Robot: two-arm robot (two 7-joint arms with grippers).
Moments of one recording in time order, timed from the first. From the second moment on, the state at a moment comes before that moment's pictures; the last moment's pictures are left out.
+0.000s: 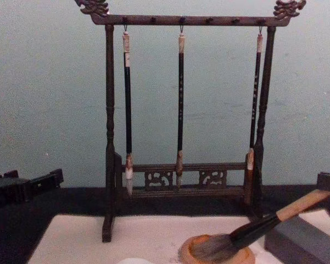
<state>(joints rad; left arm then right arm) -0.20 0.60 0.45 -1.41 -0.25 -0.12 0.03 0.38 0.67 -0.46 -1.21 0.85 0.03 0.88</state>
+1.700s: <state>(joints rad) -0.20 0.60 0.45 -1.41 -0.25 -0.12 0.03 0.39 0.65 -0.46 -1.14 0.84 0.02 0.89</state>
